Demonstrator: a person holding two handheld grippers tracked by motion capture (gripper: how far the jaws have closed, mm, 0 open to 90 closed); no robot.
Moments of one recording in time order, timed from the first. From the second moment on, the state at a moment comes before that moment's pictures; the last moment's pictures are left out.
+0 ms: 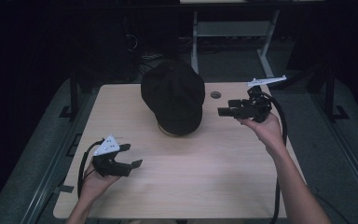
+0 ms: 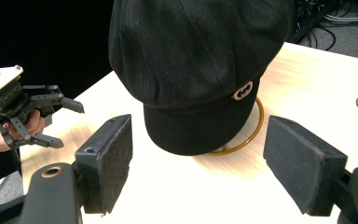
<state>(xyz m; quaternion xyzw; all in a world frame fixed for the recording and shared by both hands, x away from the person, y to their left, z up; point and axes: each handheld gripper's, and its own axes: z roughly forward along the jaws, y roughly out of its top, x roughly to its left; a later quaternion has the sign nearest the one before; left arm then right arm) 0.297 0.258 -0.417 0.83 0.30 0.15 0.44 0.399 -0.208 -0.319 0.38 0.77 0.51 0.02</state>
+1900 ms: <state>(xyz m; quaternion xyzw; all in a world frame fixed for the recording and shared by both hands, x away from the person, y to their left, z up) 0.294 0.262 -0.418 0.83 0.30 0.14 0.45 0.312 -0.262 -0.419 0.43 0.76 0.49 -0.04</state>
